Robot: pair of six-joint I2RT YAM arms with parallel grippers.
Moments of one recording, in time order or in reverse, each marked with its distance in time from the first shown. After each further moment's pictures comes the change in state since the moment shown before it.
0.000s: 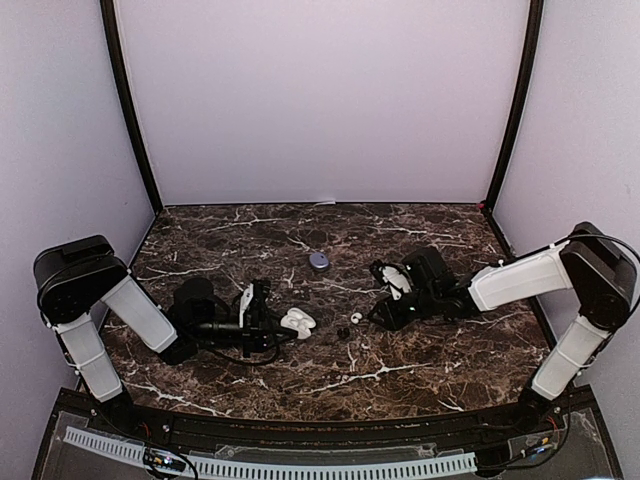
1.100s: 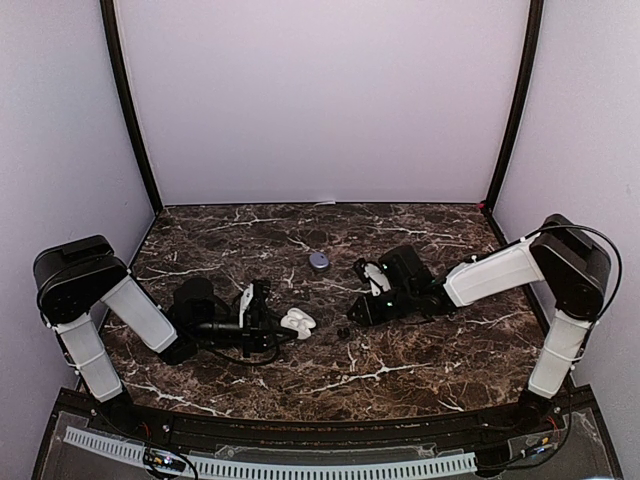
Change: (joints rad) left arm 0.000 -0.001 0.000 0.000 0.004 0.000; right arm 0.054 0.151 0.142 0.020 -0.019 0.218
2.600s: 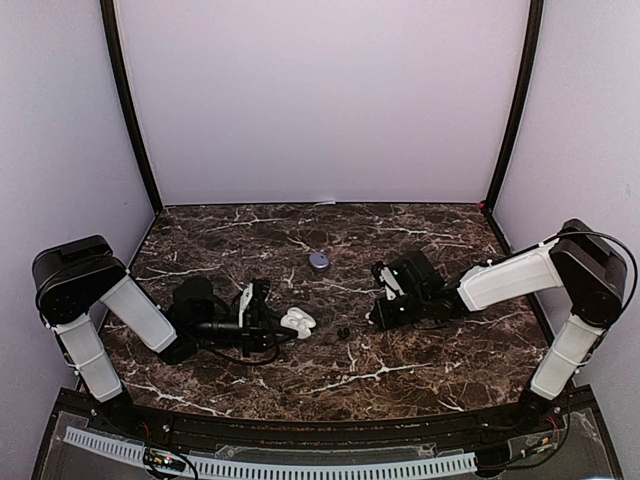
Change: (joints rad) left arm 0.000 -0.007 0.000 0.000 0.003 0.000; right arm -0.002 -0.101 -0.082 -0.088 0.164 0.030
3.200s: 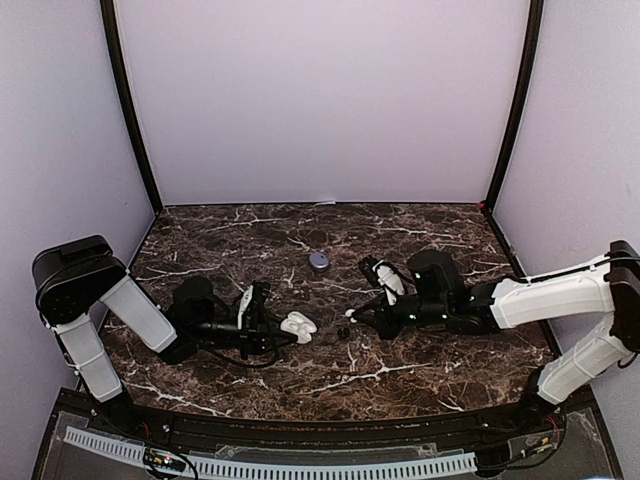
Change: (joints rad) left arm -0.002 0.000 0.000 0.000 0.057 0.002; right arm 0.098 -0.240 -0.109 0.134 -0.135 -0.202
